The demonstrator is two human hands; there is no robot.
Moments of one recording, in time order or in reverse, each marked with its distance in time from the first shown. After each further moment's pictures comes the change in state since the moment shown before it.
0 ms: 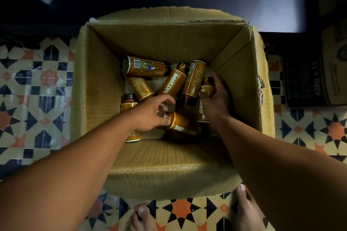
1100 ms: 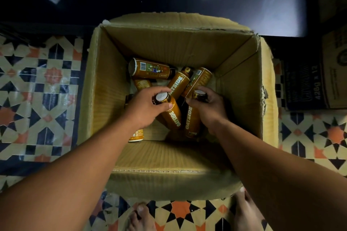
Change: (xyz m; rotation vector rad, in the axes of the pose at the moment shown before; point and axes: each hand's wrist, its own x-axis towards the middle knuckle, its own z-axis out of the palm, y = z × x) left_hand -0.011 0.004 0.002 -0.196 0.395 0.098; right_hand -0.014 0.006 0.004 0.086 -0.168 0.130
